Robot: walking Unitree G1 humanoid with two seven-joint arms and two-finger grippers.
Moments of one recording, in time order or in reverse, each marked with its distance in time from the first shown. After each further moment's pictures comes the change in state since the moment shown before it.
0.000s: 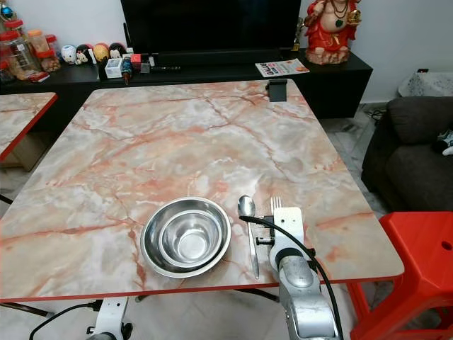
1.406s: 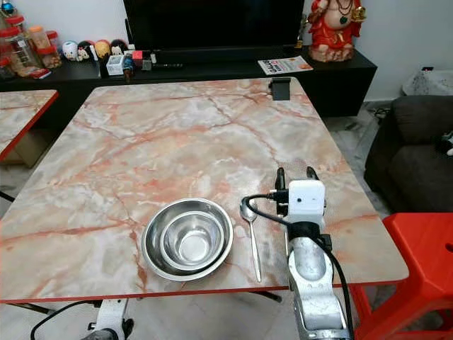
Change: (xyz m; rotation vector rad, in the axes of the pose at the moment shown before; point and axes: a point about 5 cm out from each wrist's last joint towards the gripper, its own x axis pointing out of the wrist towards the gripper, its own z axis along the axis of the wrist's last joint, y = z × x) left arm 0.001 -0.001 0.007 -0.003 -0.027 -0.003; right arm -0.013 -0.018 0.057 -0.077 -0.612 -0.096
